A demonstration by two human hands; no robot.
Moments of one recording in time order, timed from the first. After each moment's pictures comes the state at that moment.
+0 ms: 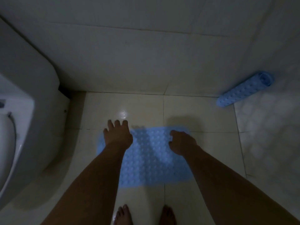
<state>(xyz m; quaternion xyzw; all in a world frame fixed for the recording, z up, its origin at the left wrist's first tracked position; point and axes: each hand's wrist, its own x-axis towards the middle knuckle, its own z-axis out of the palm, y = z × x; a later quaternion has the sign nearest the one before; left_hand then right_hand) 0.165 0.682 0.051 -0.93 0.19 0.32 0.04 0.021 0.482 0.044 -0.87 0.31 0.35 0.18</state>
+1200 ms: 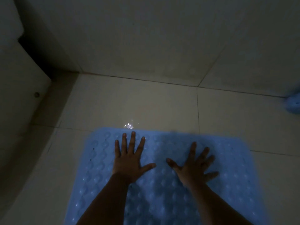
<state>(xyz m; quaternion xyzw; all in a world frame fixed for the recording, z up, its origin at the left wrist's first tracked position) 0.160 0.738 -0.401 -0.93 0.32 0.19 -0.04 0.032 0.542 -0.391 -0.81 0.51 0.19 0.20</state>
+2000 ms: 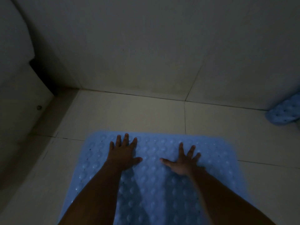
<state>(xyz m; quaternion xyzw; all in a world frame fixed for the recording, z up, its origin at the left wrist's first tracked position) 0.204 0.694 -0.361 -0.92 0.28 0.29 0.03 0.063 0.476 -0.349 -0.81 0.42 0.31 0.26</state>
